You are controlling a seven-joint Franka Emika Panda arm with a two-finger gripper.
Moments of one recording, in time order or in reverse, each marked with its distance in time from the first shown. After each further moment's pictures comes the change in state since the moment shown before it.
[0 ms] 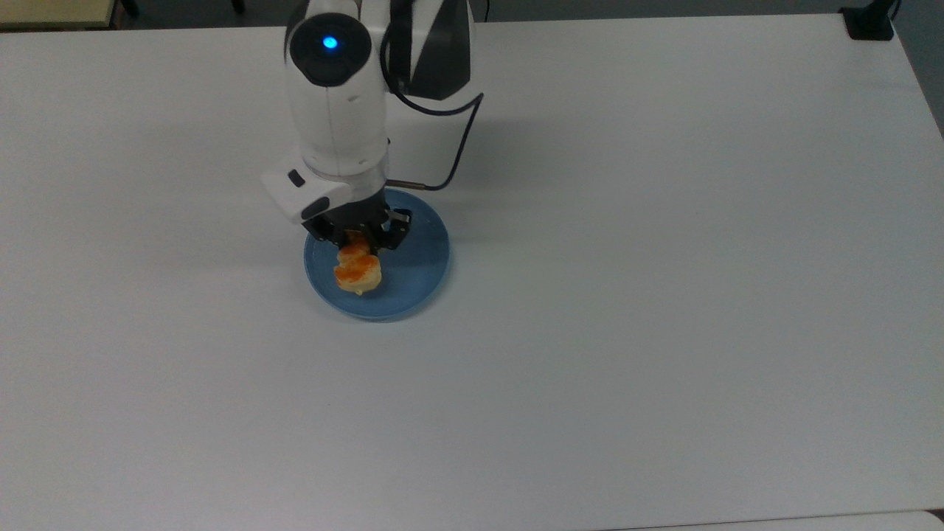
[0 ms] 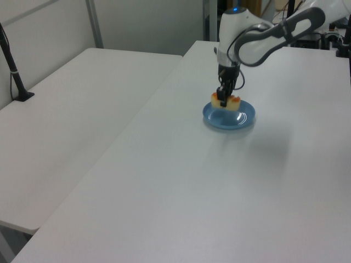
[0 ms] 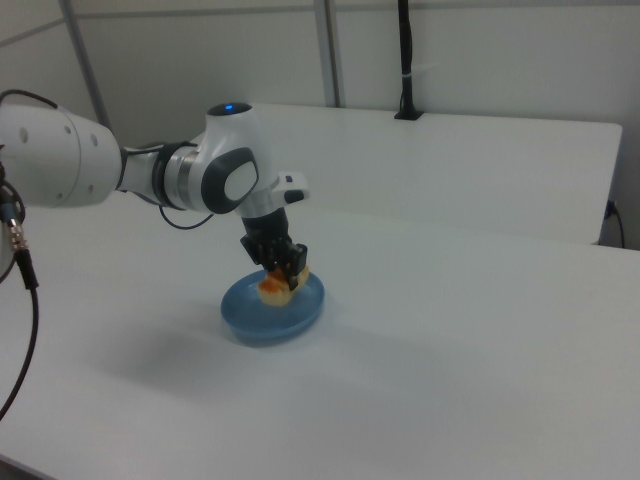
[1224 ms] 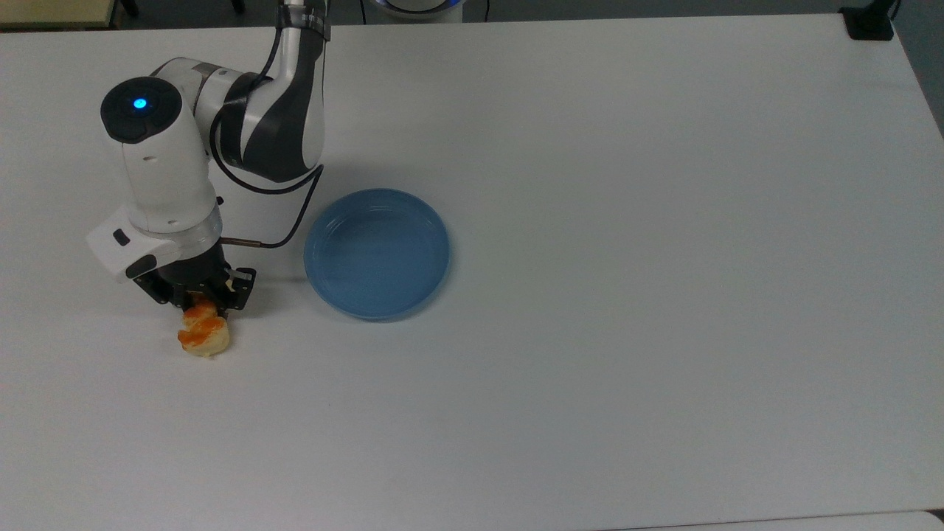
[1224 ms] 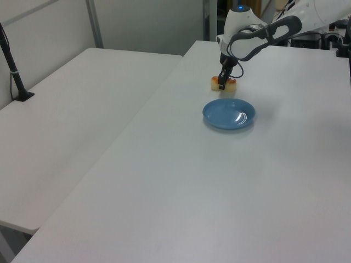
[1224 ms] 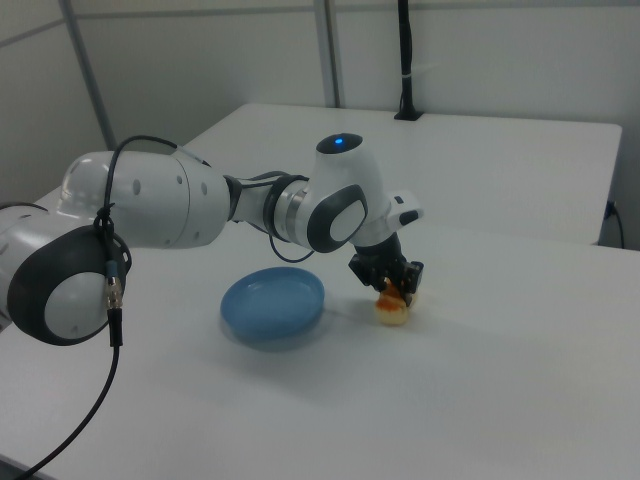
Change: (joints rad) arm -0.233 0.302 -0.013 0.329 -0.002 0.126 -0.310
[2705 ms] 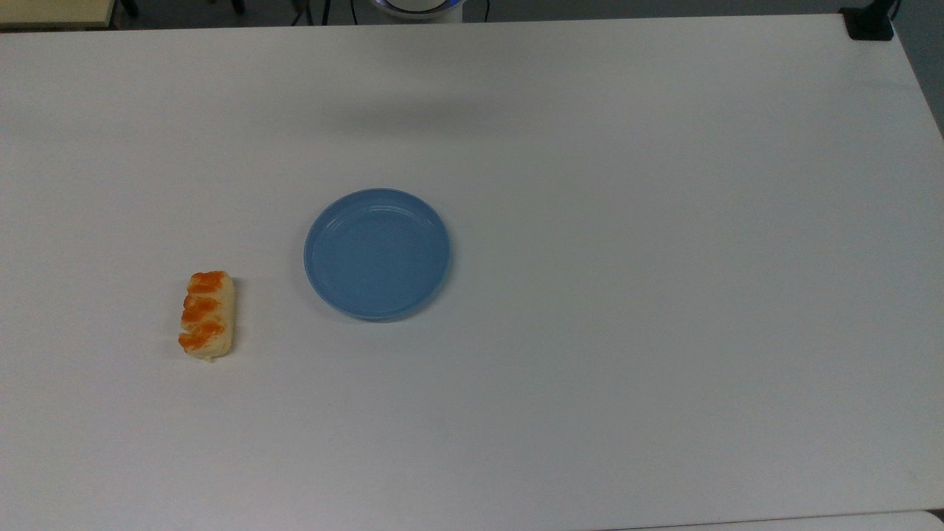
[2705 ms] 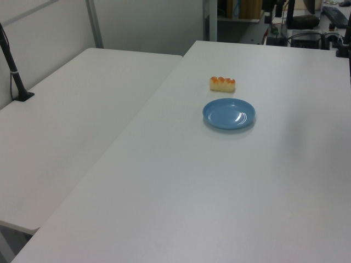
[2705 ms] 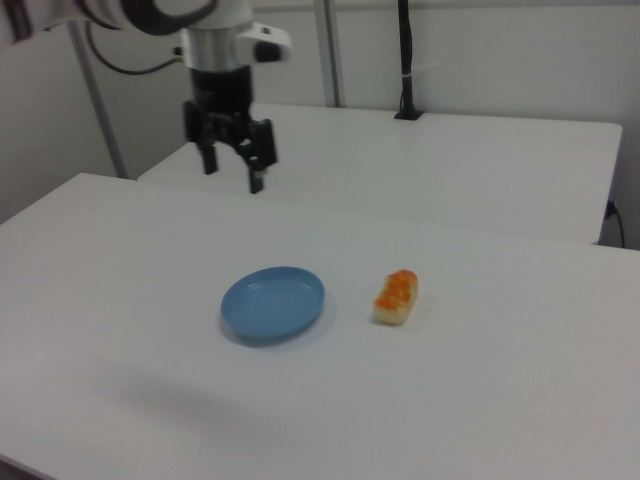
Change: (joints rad) arm 0.096 -0.649 -0.019 -0.049 0.119 -0.889 0.198
